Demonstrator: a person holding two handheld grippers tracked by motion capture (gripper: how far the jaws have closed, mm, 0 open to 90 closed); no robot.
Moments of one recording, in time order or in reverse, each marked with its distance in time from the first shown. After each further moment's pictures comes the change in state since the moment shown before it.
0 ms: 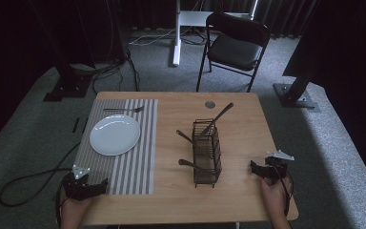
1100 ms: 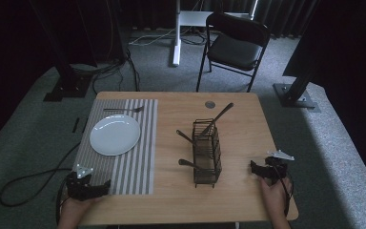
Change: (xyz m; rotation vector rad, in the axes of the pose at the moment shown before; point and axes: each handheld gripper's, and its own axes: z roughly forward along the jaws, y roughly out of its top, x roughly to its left) left arm -0.012 0.008 -0.007 0.031 -0.071 0.041; right arm 0.000 0.000 0.000 0.000 0.000 0.000
